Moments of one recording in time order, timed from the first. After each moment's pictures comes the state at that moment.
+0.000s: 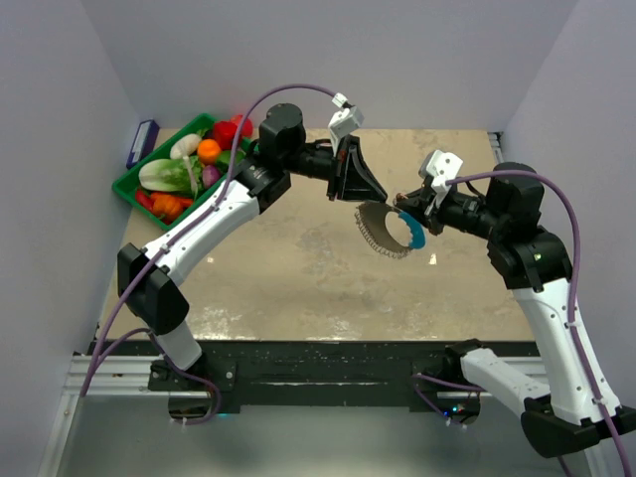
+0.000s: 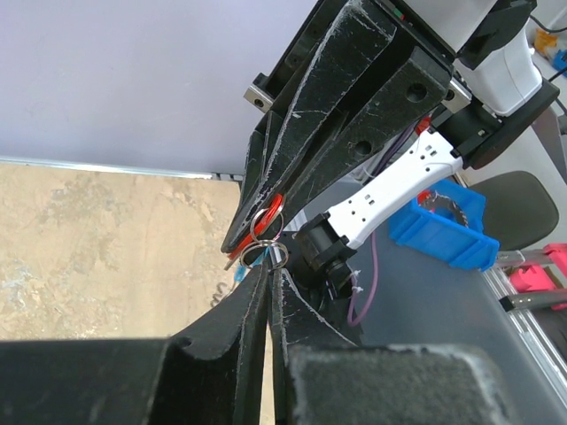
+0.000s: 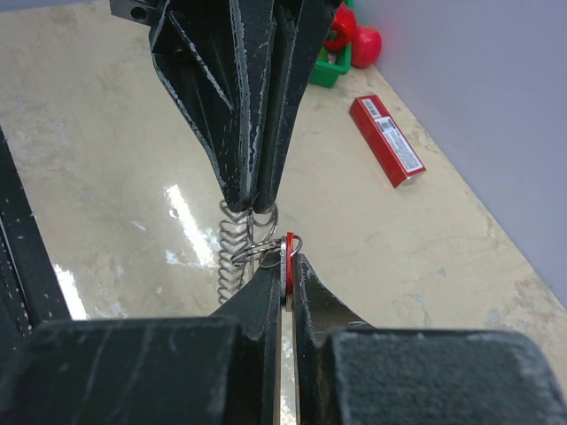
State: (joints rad) left arm -0.67 1.70 1.68 0.04 1.14 -0.36; right arm 0.29 0.95 1.33 -0.66 -0.63 -0.42
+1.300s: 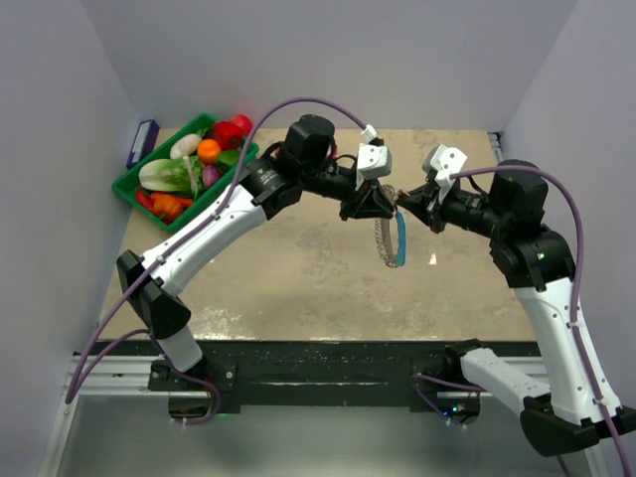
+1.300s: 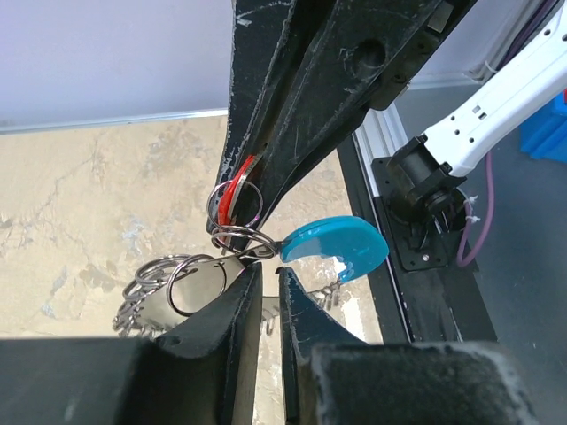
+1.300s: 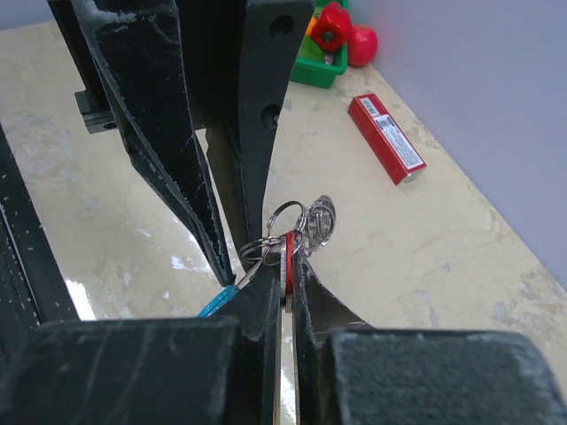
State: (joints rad) left arm -0.81 1.70 1.84 -0.50 0.84 0.27; right arm 0.28 0.96 1.36 -0.67 -0.62 -0.38
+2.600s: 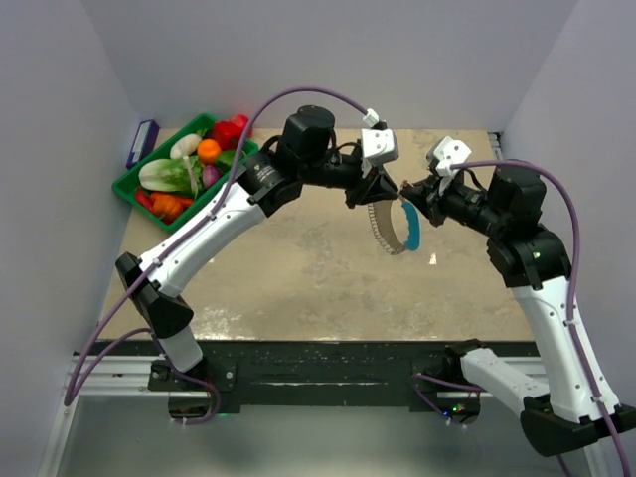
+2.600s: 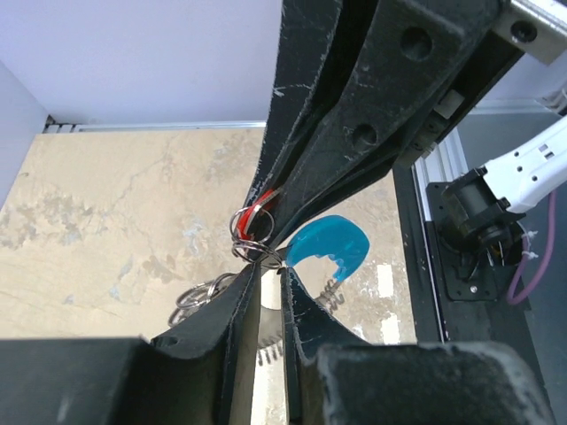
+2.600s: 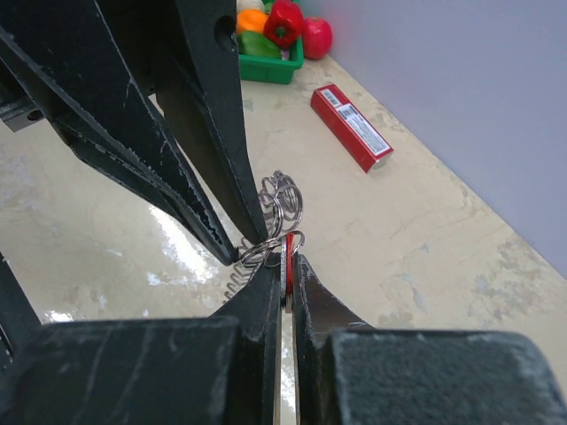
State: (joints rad) left arm -0.83 1.72 1.95 -0.52 0.66 0.24; right arm 0.28 0.96 1.33 -0.60 -0.51 -0.31
